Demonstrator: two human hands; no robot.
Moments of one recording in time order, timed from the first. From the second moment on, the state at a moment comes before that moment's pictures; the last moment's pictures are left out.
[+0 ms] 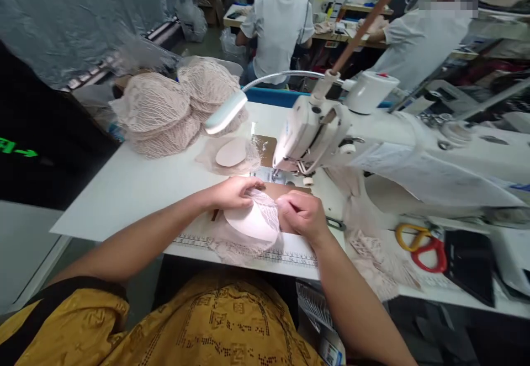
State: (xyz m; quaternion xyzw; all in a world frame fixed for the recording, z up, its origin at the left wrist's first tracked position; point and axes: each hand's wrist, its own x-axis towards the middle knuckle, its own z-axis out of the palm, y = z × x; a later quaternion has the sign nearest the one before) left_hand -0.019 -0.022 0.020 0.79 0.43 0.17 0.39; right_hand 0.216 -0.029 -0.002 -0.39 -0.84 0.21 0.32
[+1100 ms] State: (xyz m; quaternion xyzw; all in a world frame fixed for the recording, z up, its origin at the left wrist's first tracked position) left_hand 0.000 -0.026 -0.006 0.92 0.37 0.13 0.08; right_hand 0.210 -0.028 -0.011 -0.46 -0.88 0.07 0.14
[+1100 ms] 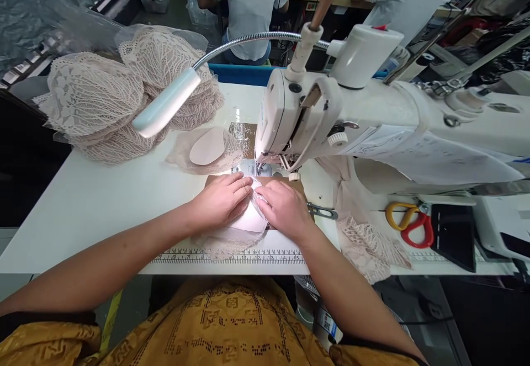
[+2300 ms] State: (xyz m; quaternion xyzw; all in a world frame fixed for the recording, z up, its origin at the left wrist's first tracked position) left_hand -0.002 0.011 0.012 0.93 0.36 -0.02 0.08; right_hand 0.204 -0.018 -0.006 -0.52 -0.84 0.07 0.12
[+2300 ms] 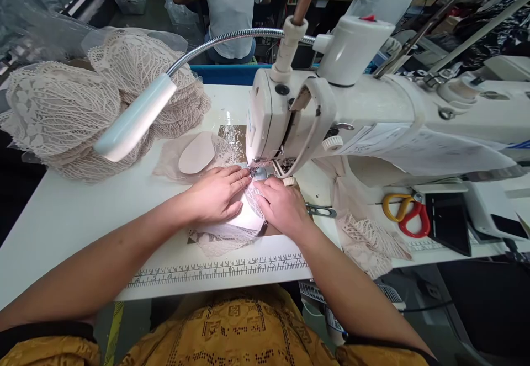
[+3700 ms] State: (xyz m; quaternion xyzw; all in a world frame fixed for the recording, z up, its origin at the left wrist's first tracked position) left_hand -0.008 0.017 0.001 0.96 0.26 0.10 0.02; right_hand 0.202 -0.017 -0.016 -0.50 -0.86 0.02 0.11
